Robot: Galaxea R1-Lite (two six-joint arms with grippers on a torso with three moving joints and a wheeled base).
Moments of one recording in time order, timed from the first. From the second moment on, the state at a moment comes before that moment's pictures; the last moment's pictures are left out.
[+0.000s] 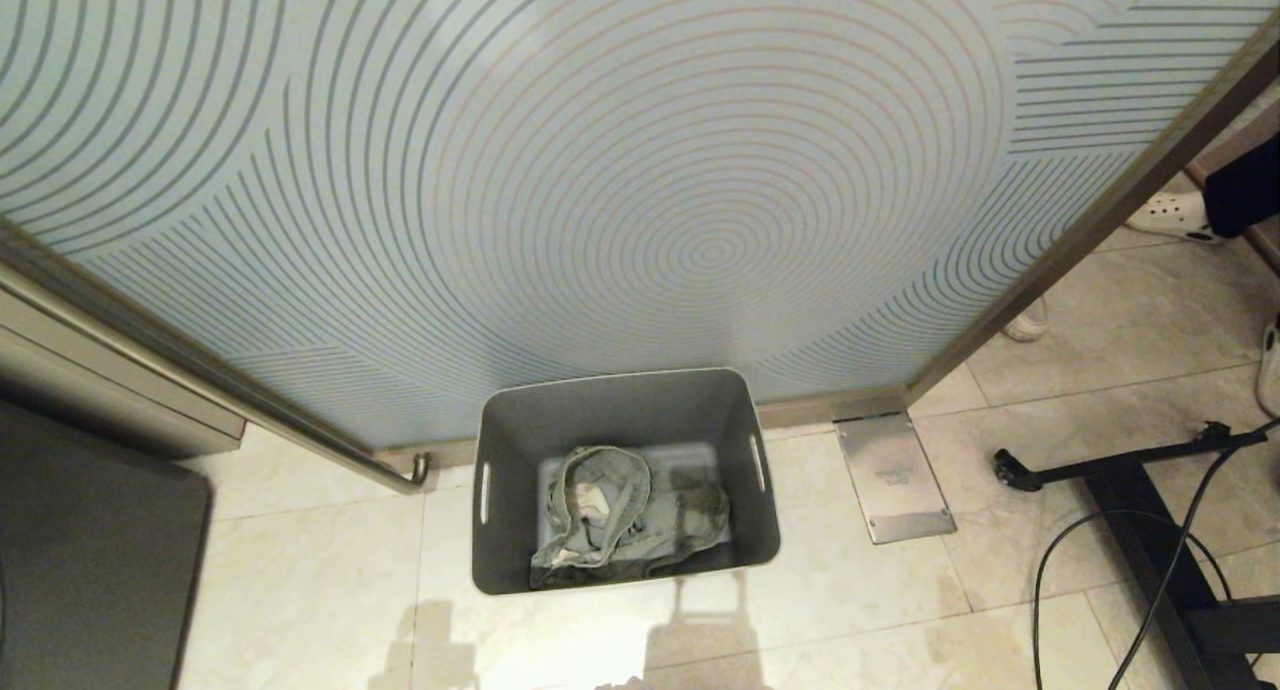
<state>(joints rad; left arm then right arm) 0.00 0.00 -0.08 0.20 -0.01 0.04 0.01 0.00 0.00 -0.13 0.03 -0.11</state>
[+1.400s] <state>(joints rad) 0.00 0.00 -0.15 0.20 -0.09 0.05 0.01 0.03 -0.08 -0.13 0.02 -0.06</state>
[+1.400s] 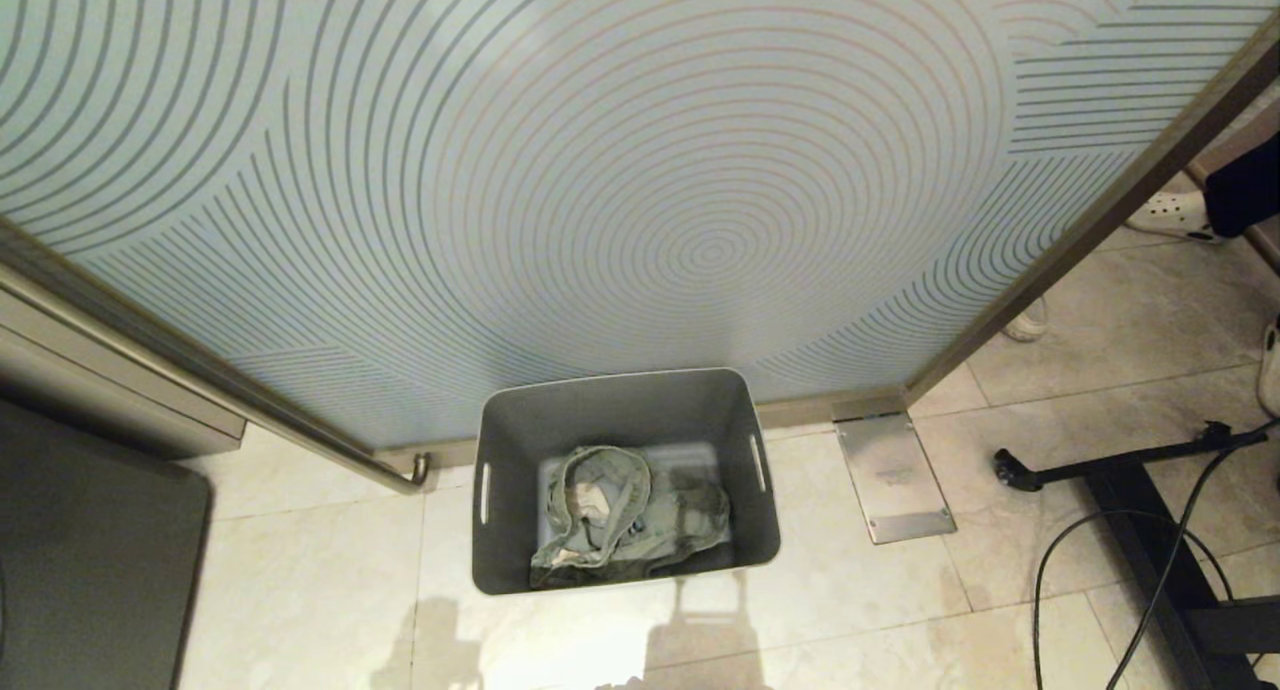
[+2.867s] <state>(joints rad) -0.10 1.59 -0.89 0.05 -0.09 -0.07 0.12 1.33 -0.54 -0.24 -0.06 0.23</state>
